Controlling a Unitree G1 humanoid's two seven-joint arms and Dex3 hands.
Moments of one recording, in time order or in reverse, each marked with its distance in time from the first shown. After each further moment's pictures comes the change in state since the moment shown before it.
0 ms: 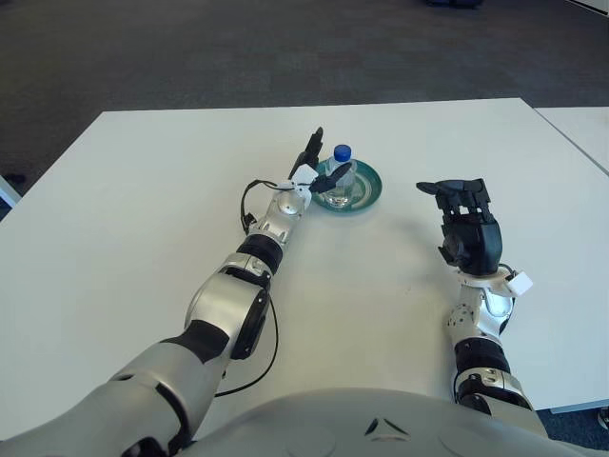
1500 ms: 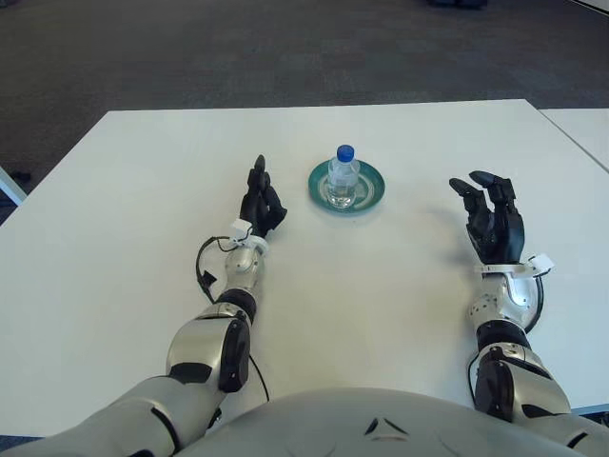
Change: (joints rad) left arm 0.215 0.002 0.348 0.192 -0.301 -0.556 -0.230; right arm -0.115 -0.137 -0.121 0.247 0.001 0.151 -0.166
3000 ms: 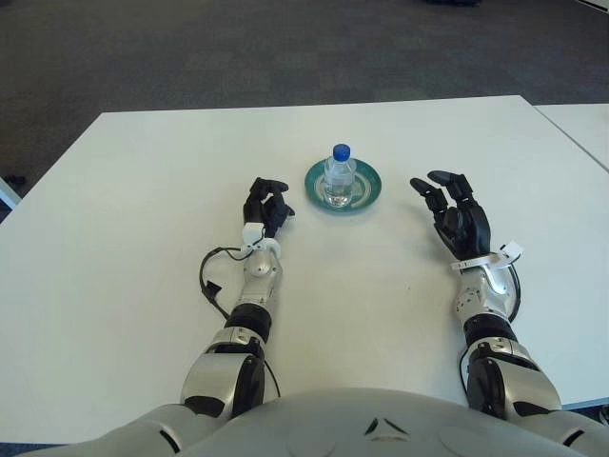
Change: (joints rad) left arm 0.214 -0.088 -0.162 -0.424 0.138 0.335 0.371; right arm -0.024 0.037 0.110 -0.041 -0.011 0.123 0.149
